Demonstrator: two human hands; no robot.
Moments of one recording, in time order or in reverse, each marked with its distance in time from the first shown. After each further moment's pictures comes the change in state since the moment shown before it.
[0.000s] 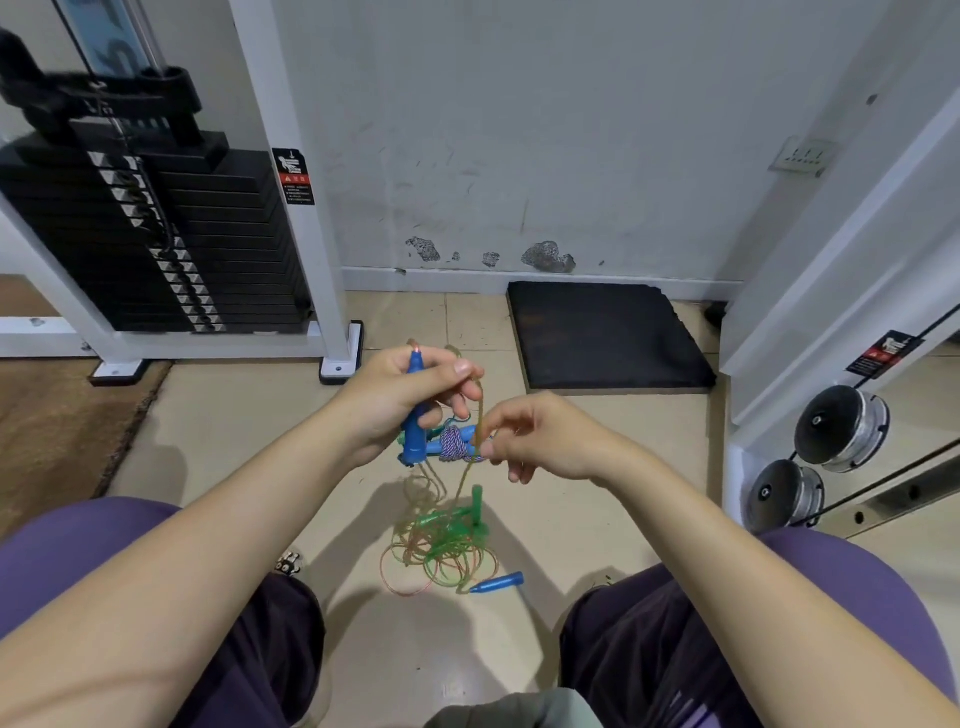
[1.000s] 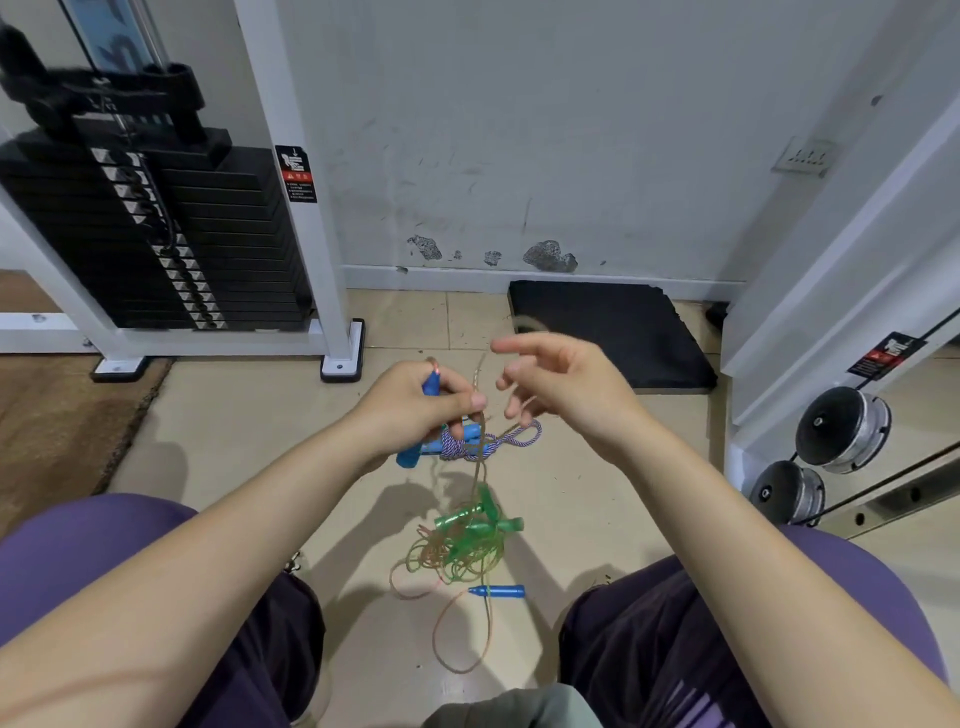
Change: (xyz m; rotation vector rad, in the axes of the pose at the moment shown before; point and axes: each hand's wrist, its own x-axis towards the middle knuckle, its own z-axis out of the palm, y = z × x) left_hand -0.001 -0.006 0.008 0.344 0.039 -0.089; right_hand -0.002 -0.020 -0.016 0.392 0.252 -0.182
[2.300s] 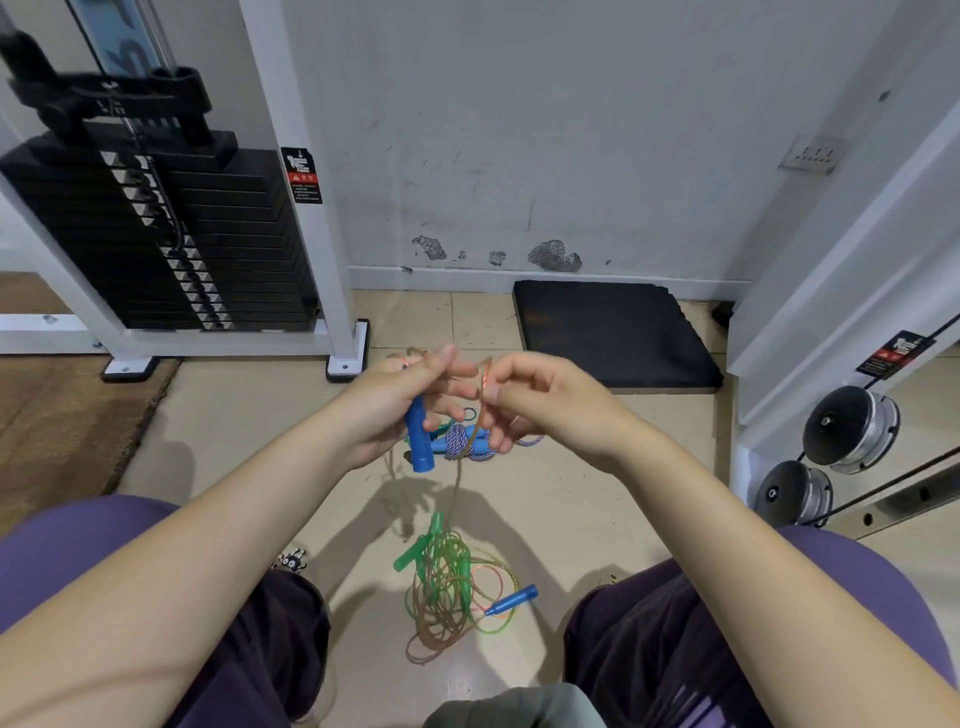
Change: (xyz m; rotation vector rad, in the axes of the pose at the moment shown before) left_hand 0.001 -0.005 -0.016 -0.432 -0.076 -0.072; right_hand -0.009 -0.005 0.014 -0.026 -0.232 0.050
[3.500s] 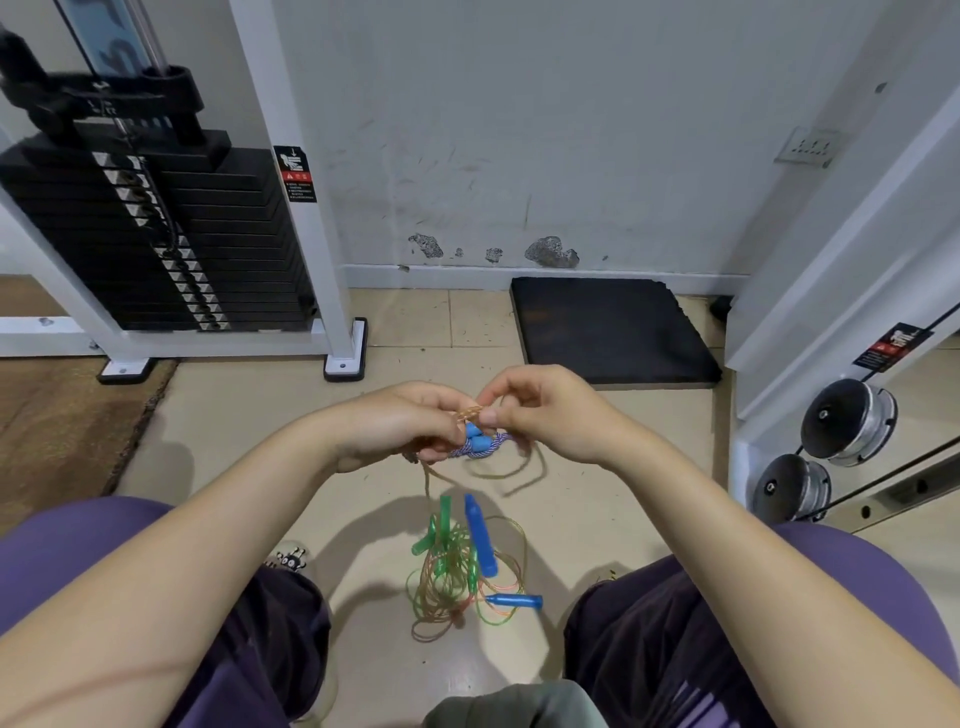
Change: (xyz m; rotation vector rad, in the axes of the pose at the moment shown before) left_hand -0.003 -0.005 -0.004 0.456 -0.352 -0.090; right_hand 0.003 0.013 -0.008 -0.429 0.076 0.013
